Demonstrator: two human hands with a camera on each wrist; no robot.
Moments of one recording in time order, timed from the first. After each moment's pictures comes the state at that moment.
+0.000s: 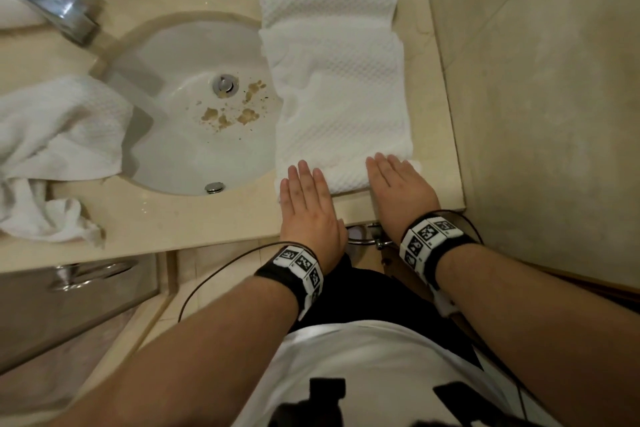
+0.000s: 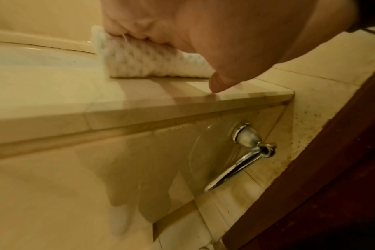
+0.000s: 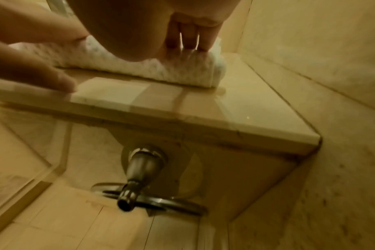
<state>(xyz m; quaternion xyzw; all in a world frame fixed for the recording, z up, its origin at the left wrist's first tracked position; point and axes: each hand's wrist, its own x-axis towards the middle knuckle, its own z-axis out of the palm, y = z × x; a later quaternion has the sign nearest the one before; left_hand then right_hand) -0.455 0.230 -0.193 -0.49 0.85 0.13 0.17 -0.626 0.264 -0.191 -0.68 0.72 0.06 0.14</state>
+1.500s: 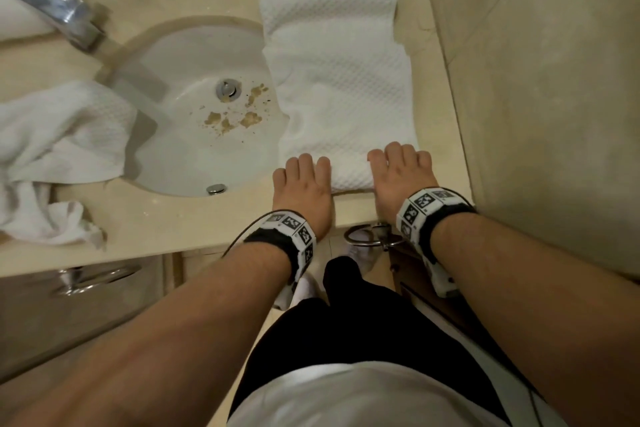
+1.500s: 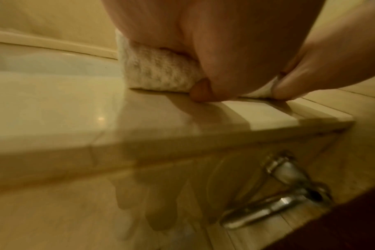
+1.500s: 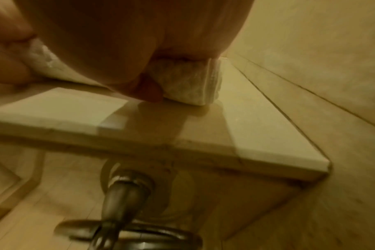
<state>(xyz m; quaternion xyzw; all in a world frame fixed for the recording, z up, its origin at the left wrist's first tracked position) -0.454 0.185 -0.196 -0.46 0.88 0.10 0.08 -0.628 0.240 -0.188 -0.65 0.73 0.15 0.12</state>
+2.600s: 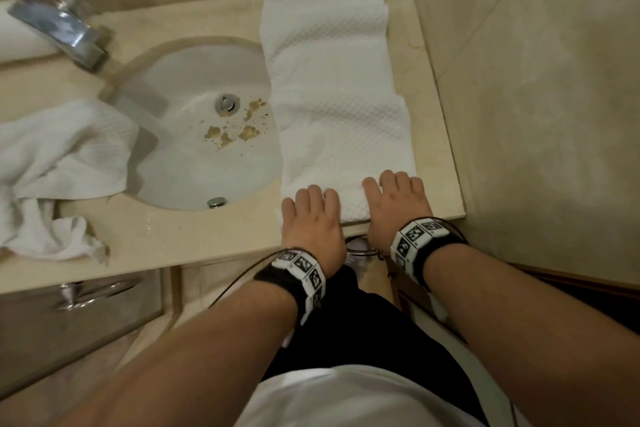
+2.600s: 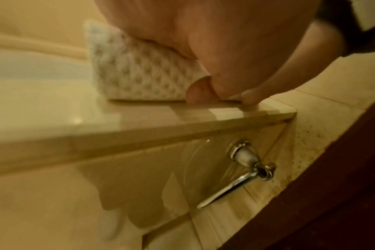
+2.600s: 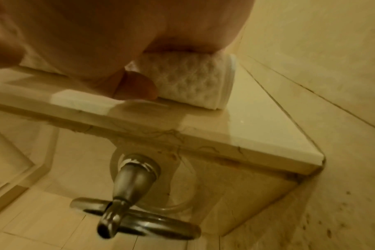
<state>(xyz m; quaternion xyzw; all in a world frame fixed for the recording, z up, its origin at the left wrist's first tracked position) -0.456 0.221 -0.179 -0.44 0.89 0.09 0.12 -0.613 0.259 -0.184 -0.63 0.75 0.15 0.11</state>
